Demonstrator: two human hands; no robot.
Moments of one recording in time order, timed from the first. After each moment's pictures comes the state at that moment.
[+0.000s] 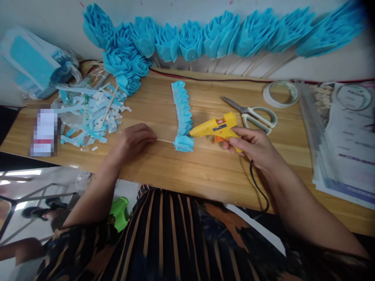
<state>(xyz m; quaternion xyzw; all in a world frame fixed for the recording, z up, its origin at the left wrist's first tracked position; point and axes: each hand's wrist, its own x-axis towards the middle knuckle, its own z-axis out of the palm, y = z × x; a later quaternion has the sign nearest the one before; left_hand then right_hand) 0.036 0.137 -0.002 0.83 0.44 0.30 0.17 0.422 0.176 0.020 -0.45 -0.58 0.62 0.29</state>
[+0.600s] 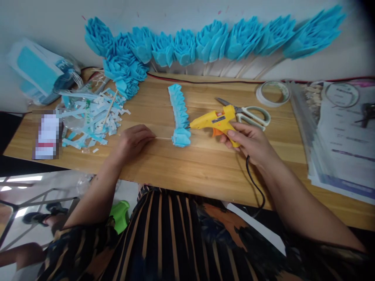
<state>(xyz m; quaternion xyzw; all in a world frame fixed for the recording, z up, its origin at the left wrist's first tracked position) 0.036 0.137 -0.005 0.84 0.45 0.28 0.13 0.416 0.178 0.023 -0.46 -0.54 0.62 0.34</state>
